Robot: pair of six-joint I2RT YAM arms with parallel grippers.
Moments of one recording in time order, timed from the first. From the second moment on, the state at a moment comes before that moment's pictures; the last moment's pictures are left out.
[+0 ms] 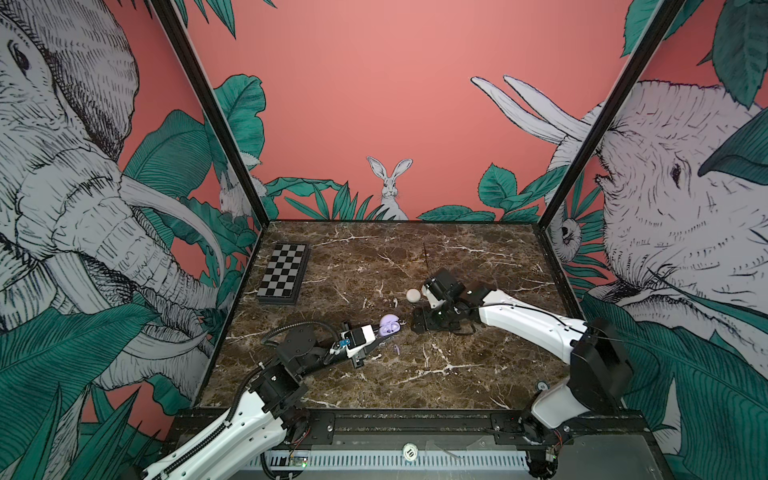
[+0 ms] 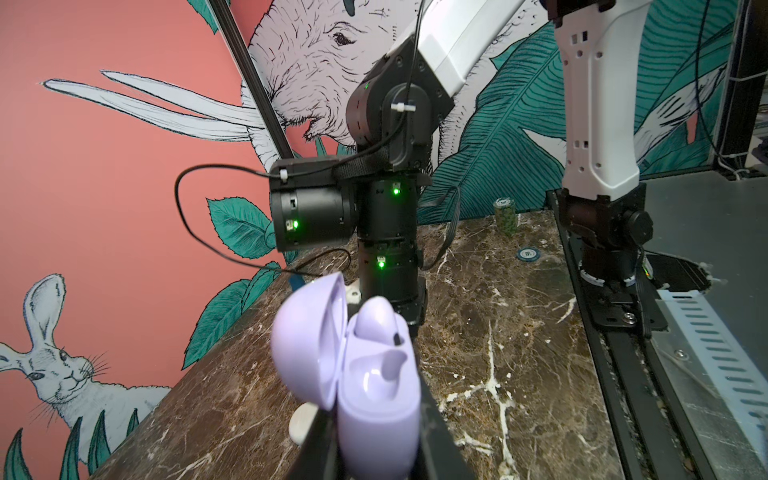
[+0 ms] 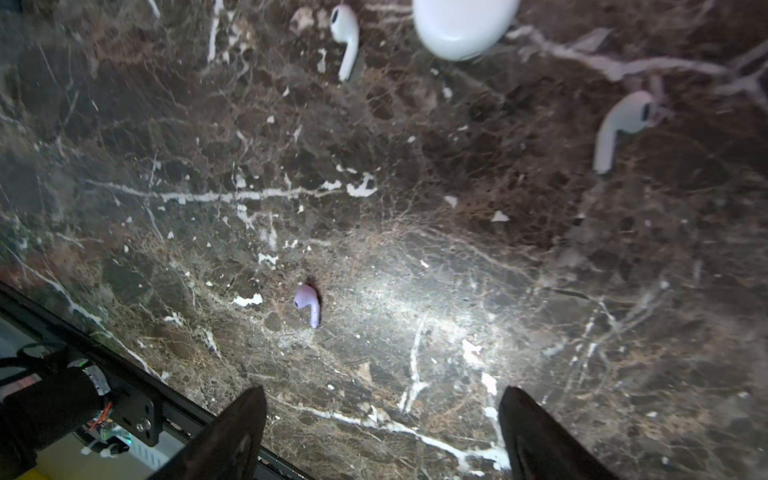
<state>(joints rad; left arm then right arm) -0.79 0.51 0.37 0.15 0.46 0.34 0.80 1.58 1.14 -0.74 -0.17 0.56</state>
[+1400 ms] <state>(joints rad) -0.79 0.53 0.37 0.15 0.47 0.38 1.00 1.88 1.35 -0.76 -0.10 0.41</state>
